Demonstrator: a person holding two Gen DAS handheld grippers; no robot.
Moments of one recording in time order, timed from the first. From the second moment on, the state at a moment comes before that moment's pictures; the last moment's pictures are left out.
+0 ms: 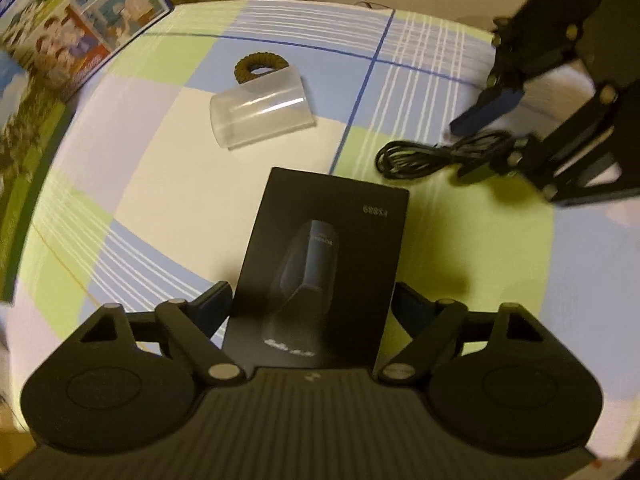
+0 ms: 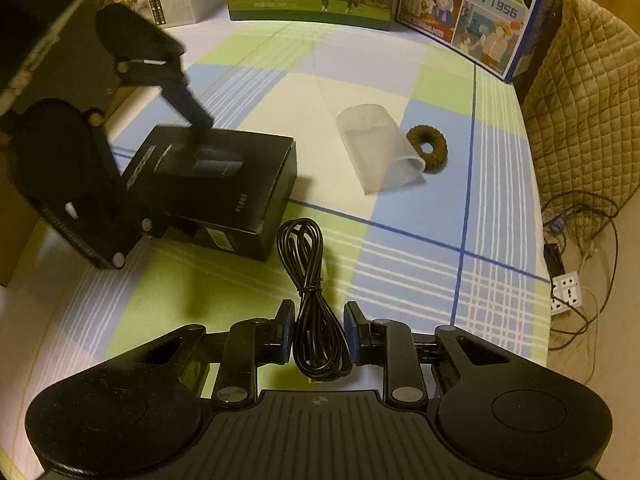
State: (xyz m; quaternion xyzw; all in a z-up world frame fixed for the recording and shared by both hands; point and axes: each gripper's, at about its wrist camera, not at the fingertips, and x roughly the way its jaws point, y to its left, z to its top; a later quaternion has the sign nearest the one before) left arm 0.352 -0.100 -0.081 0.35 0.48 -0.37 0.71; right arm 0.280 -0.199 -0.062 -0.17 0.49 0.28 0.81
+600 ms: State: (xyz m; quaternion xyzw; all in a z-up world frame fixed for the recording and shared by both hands) left arm 0.293 -0.109 -0.079 0.25 0.53 -0.31 0.75; right arm 0.256 -0.214 -0.062 -0.09 0.52 0.25 0.81
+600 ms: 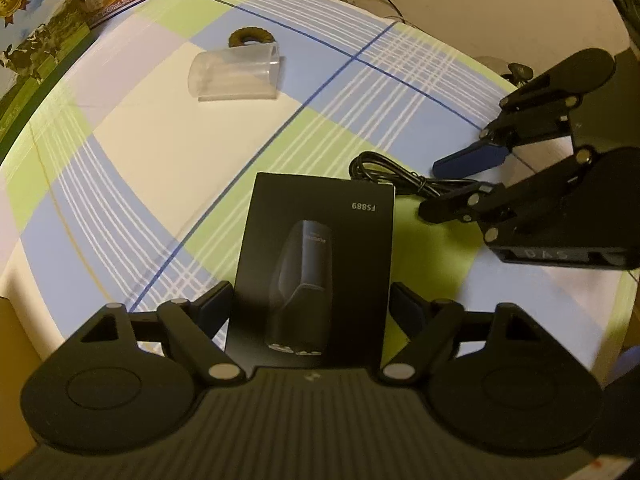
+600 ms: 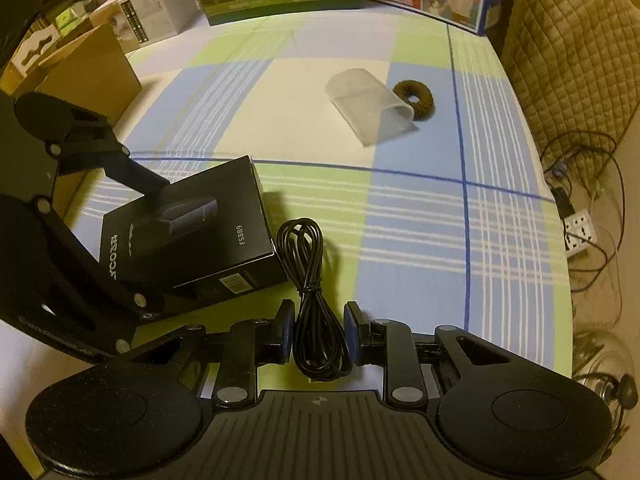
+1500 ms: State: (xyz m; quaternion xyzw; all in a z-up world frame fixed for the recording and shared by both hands) left arm 0.186 -0.065 0.029 0.08 0.47 -0.21 0.86; right arm 0.167 -0.226 0.042 -0.05 0.44 0.23 0.87
